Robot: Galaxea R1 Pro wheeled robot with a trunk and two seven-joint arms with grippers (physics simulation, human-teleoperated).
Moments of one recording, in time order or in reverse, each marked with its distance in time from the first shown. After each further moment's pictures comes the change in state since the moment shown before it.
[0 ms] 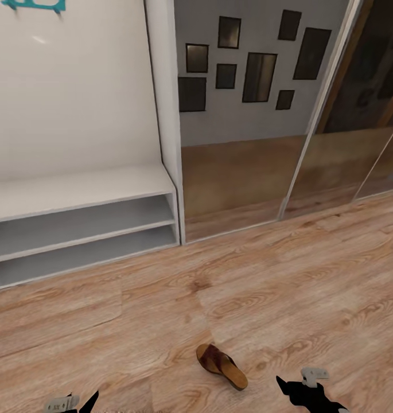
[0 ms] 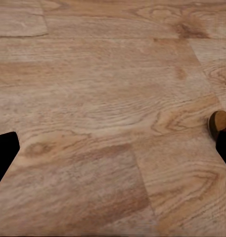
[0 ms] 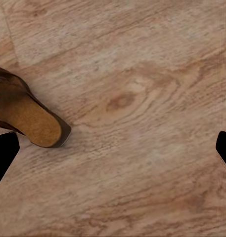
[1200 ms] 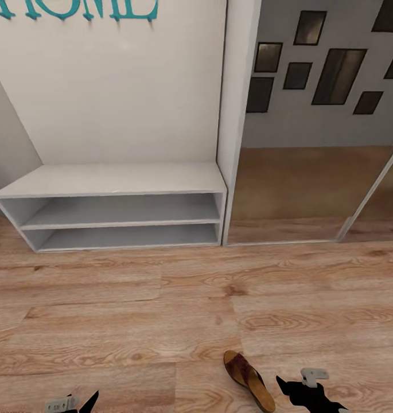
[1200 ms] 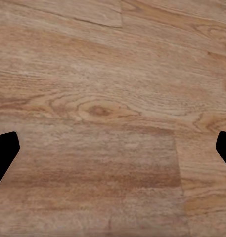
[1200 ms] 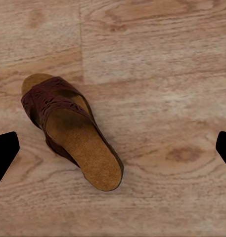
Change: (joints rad) left arm 0.000 0.000 0.000 0.000 -0.001 0.000 0.000; right arm 0.000 0.000 0.000 0.000 0.000 0.000 0.000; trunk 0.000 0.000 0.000
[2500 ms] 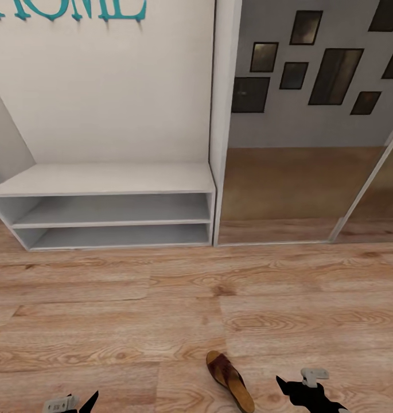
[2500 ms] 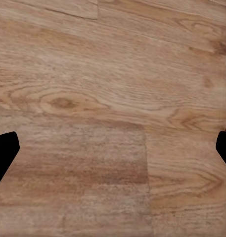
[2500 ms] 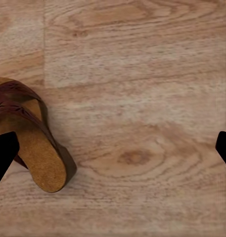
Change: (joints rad) left arm 0.000 0.000 0.000 0.000 0.001 0.000 0.001; right arm 0.000 0.000 0.000 0.000 0.000 0.000 -0.001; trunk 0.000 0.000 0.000
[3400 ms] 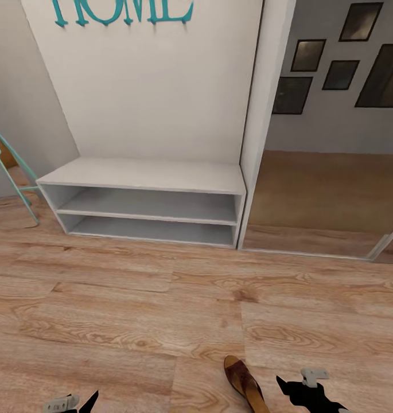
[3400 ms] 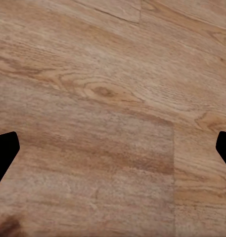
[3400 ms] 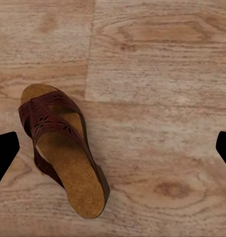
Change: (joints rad) left arm 0.000 0.000 0.001 0.000 0.000 0.000 0.000; right arm 0.000 0.000 0.000 0.000 0.000 0.000 0.000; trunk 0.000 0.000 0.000
